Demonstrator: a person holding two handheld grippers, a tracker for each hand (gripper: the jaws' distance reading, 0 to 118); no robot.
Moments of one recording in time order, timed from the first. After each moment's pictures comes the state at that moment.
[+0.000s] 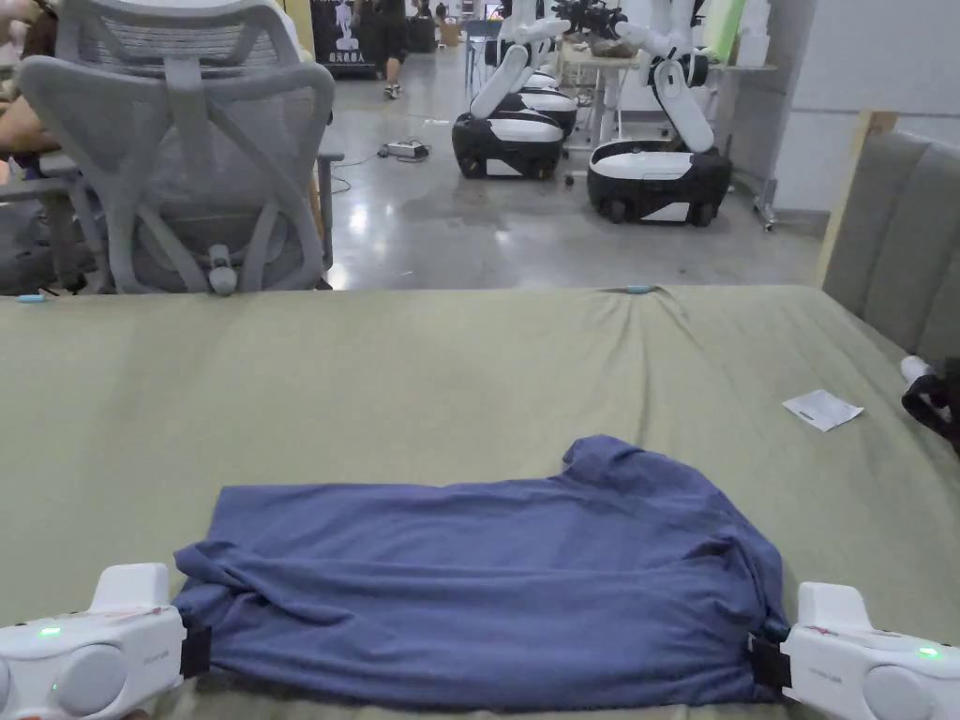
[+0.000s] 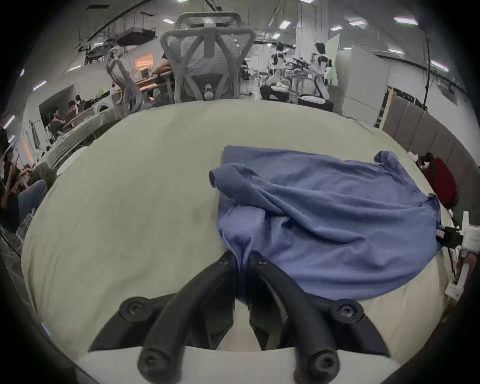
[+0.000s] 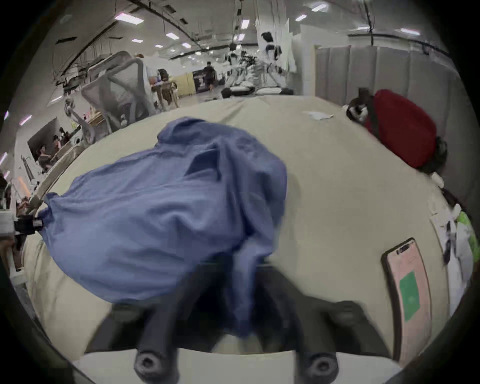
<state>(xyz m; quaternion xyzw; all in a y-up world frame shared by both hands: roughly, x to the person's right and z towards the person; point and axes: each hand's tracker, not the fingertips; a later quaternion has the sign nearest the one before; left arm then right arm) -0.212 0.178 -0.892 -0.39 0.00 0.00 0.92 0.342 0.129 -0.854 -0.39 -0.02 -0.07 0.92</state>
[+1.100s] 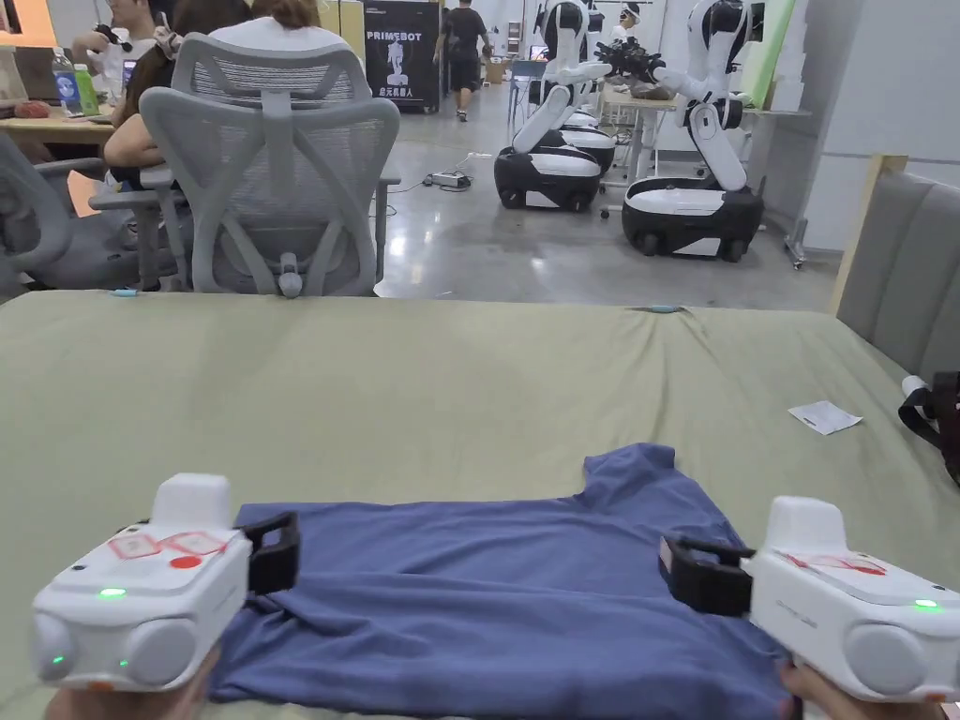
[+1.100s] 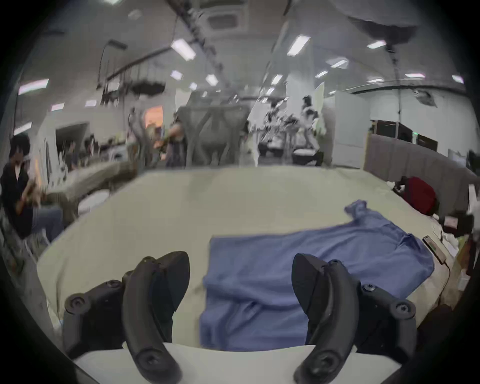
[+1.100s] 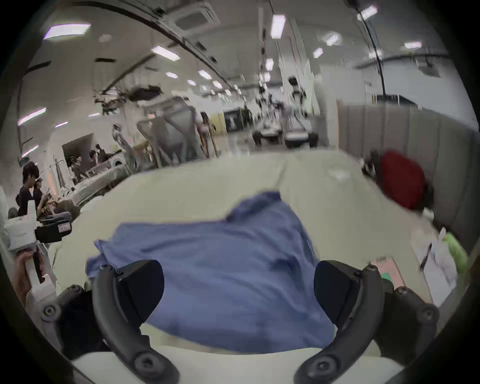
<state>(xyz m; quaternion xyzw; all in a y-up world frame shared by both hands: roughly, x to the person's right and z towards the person) -0.180 0.268 -0.748 -0.17 -0.02 -0.05 0.98 0.231 0.257 -0.734 -0.21 0.06 -0.04 0.97</state>
